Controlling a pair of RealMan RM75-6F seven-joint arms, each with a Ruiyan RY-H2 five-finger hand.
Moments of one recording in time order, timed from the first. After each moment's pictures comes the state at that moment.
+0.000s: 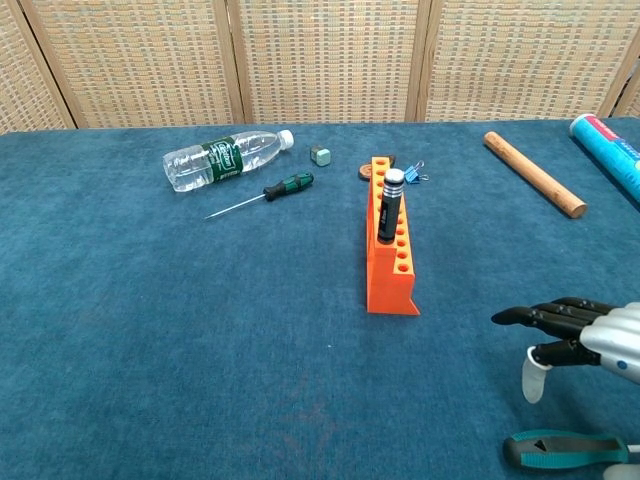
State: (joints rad) left arm -0.11 -1.07 -0.04 -1.67 1.49 1.46 0.07; right arm 0.39 -1.37 -0.15 -1.66 -1.58 1.09 -0.29
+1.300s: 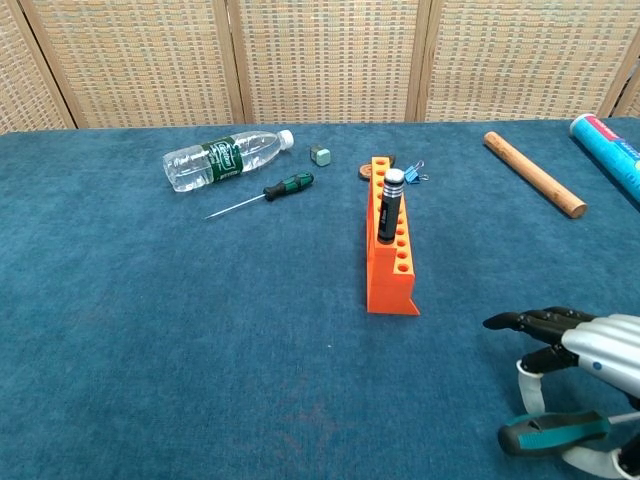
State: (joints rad) left arm -0.11 -1.07 -0.04 -1.67 1.48 1.46 0.08; right arm 0.36 -1.47 -0.12 -1.56 -1.58 1.10 -0.19
